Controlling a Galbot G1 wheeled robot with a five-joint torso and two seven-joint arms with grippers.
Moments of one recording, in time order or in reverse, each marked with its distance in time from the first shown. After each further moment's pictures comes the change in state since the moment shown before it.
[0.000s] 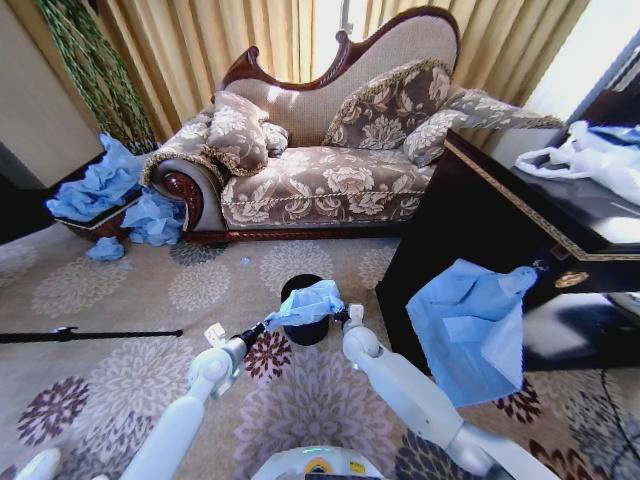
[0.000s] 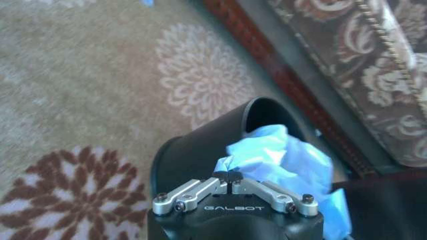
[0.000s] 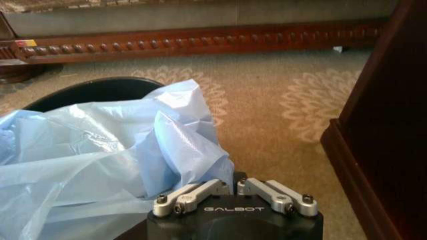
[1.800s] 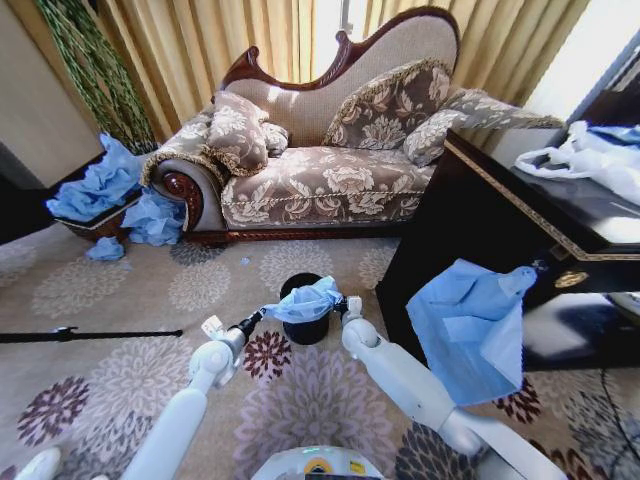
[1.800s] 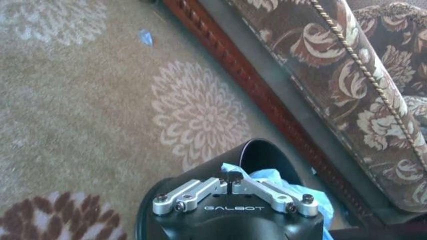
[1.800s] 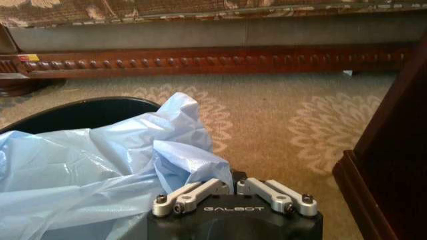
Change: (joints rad) left arm -0.117 -0.045 -0.007 0.116 0.026 -0.082 0.021; right arm 0.121 0.054 -0.026 -0.193 -0.046 0.066 -0.113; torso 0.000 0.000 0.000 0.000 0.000
